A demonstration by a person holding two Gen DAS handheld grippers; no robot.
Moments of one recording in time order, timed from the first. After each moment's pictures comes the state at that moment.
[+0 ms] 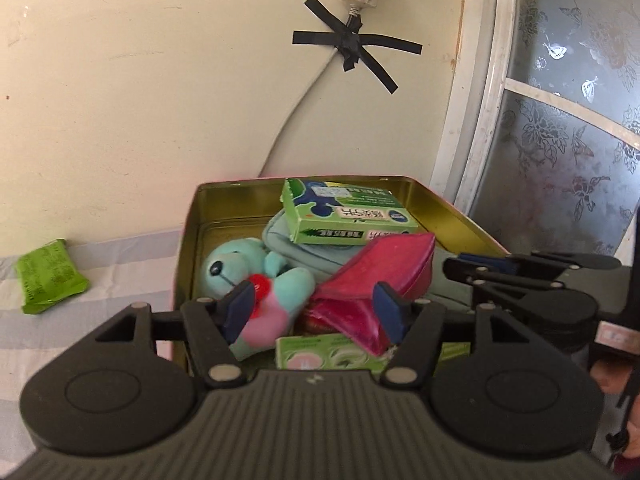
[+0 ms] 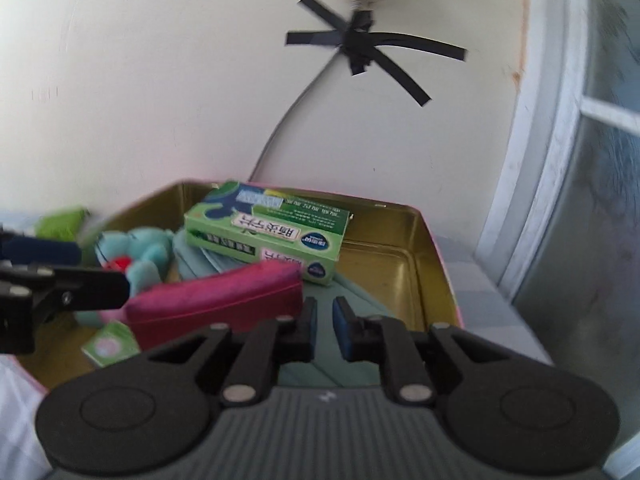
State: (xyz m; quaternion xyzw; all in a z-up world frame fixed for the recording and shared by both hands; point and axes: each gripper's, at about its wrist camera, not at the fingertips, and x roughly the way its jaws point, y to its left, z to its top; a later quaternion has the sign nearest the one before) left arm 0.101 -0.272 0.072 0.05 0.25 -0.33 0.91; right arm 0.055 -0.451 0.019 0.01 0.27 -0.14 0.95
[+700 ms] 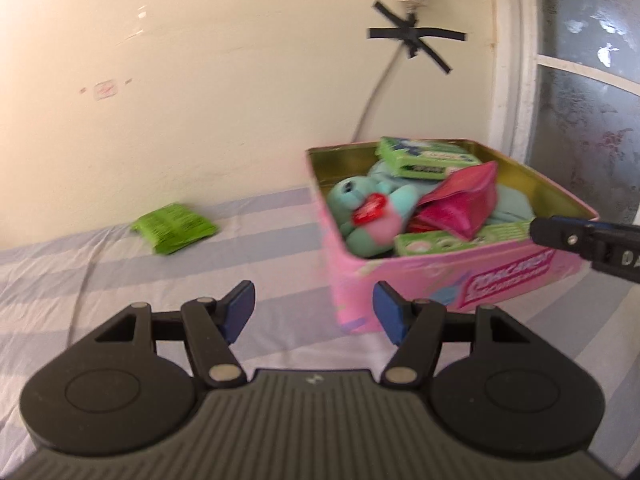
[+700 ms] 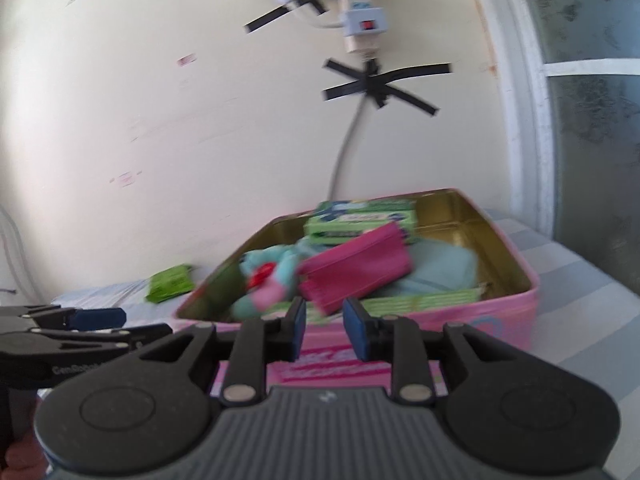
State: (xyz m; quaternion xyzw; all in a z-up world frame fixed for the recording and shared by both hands) left arm 0.050 -0.168 0.056 0.10 0.24 -0.24 0.93; right arm -0.039 -0.377 0.034 0.13 0.19 -0.09 0.97
